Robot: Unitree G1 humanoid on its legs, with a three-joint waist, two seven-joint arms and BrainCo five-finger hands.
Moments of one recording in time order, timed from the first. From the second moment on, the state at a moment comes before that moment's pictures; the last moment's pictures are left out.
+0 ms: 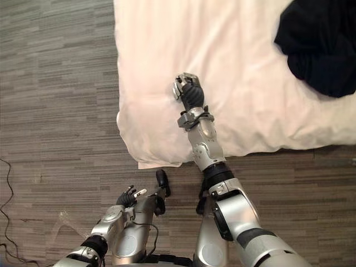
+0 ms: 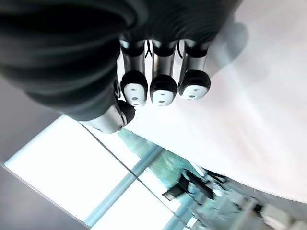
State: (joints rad) left arm -0.25 0.03 -0.10 0.93 -0.35 -0.03 0.13; right arm -0.79 -0.08 0.17 0.48 0.75 -0.27 0.02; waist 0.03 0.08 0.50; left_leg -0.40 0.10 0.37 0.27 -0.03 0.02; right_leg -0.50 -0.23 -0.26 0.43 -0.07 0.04
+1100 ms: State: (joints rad) left arm 0.02 0.07 0.04 0.93 -0.24 0.04 0.14; right arm 0.17 -0.09 -0.15 0.89 0.29 -0.28 0.31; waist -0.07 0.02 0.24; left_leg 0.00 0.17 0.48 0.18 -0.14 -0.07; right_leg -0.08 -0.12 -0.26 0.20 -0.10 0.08
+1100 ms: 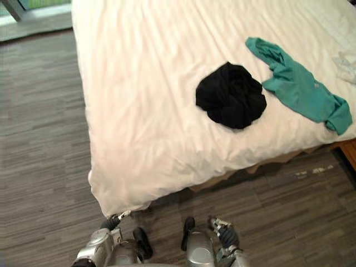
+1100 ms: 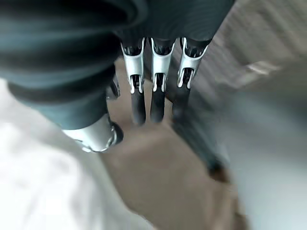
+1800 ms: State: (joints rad) left arm 0.08 0.05 0.07 1.02 -0.11 -0.12 0.11; right arm 0.19 -0.16 -0.07 1.00 0.02 -0.23 0.17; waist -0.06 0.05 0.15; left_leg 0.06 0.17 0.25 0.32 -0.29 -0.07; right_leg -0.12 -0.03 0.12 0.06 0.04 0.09
